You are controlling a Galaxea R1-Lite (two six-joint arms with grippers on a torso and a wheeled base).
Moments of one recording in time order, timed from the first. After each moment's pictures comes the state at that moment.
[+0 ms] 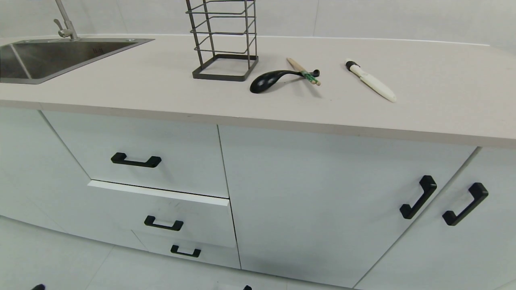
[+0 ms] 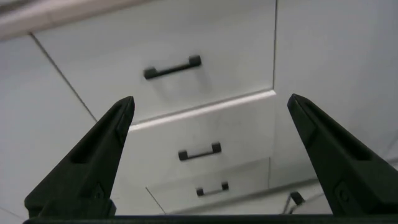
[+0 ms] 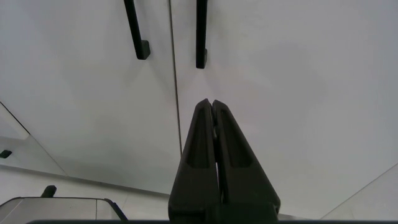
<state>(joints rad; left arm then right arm) -0.01 0.33 -0.26 -0.09 -0.32 0.22 0.00 0.00 0.00 -0.01 0.02 -0.02</state>
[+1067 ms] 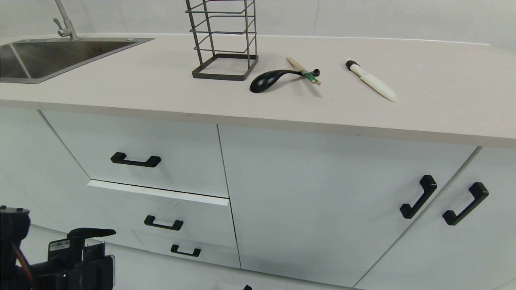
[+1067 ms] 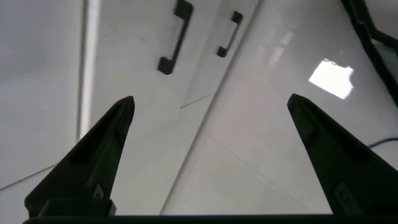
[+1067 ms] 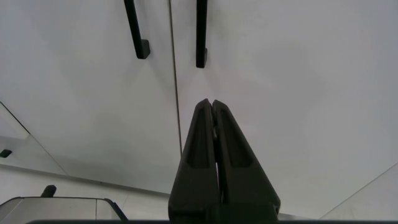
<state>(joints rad) -0.10 1.19 -0.30 -0.07 -0.17 1.29 0.00 0.00 0.00 -0.01 0.02 -0.02</state>
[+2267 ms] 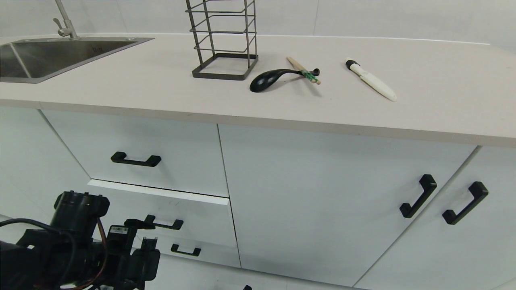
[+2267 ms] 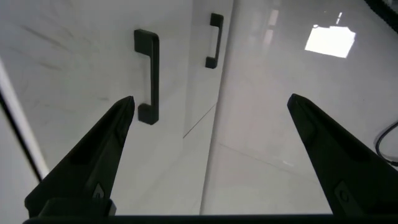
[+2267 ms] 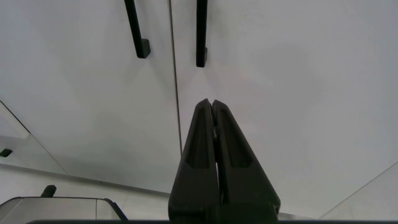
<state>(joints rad) -0.14 1.65 -0.33 -0.38 -0.16 1.52 0.00 0.00 0.00 -0.01 0.02 -0.02</state>
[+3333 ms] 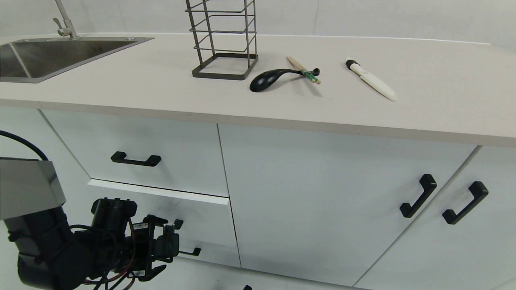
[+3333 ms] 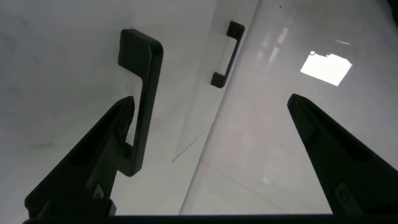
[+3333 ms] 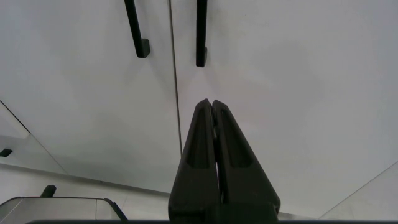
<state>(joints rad) -0.11 2.07 -0.32 -0.87 -0.18 1.37 0.00 0.00 0.00 -0.01 0.02 -0.02</state>
